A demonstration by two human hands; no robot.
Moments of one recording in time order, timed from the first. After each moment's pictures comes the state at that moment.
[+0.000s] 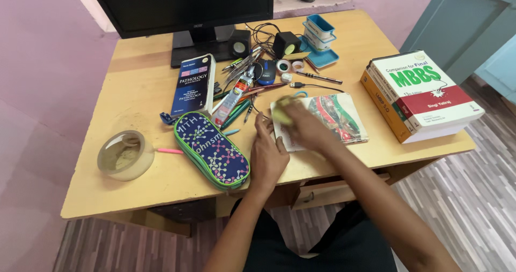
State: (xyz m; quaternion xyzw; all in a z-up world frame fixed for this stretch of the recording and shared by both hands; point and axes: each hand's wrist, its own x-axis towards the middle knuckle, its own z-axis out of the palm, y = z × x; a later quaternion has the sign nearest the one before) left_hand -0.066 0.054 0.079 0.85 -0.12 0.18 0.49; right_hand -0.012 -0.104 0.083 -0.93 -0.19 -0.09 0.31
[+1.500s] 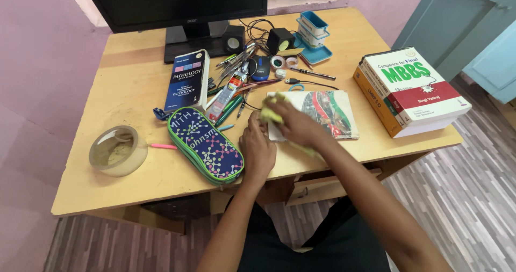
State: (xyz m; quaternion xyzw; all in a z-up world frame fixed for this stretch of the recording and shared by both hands) left_hand -0.047 0.055 0.041 0.89 -0.07 0.18 0.42; right_hand -0.018 -0.099 0.084 -0.93 -0.20 -0.04 0.30
